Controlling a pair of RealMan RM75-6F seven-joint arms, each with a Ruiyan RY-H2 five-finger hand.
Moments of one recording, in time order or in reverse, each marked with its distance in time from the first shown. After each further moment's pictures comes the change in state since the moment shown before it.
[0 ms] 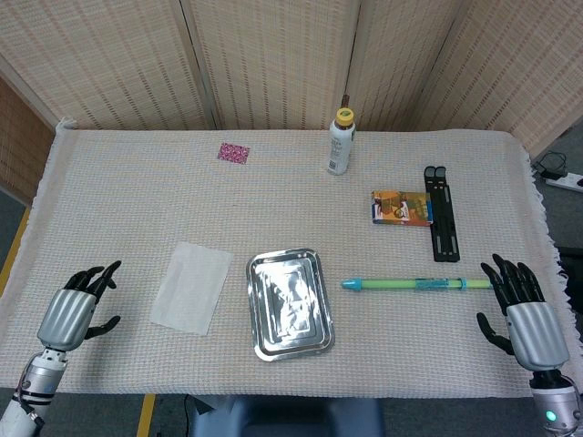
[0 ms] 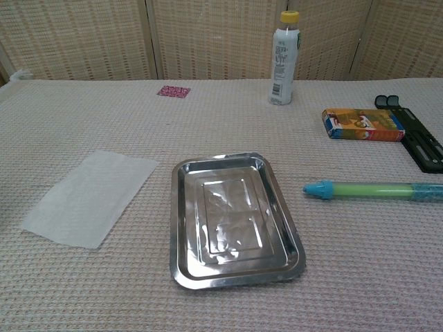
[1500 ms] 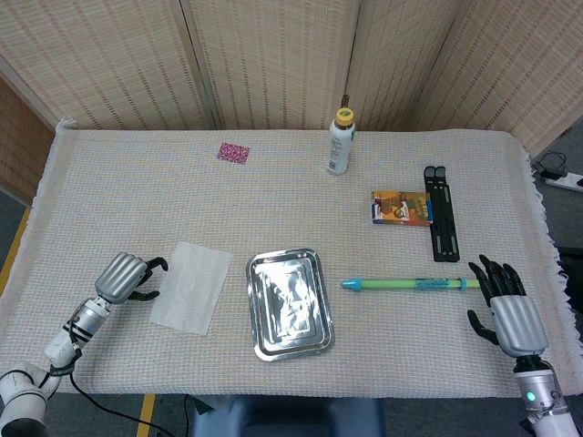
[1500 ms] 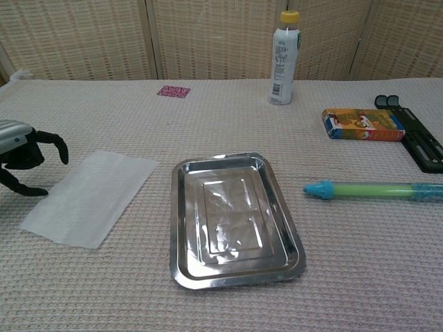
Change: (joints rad) left arm -0.263 -0.547 0.113 1.205 0.120 -0.130 -0.797; right arm 0.054 -0.081 0.011 0.086 0.116 -0.151 -0.029
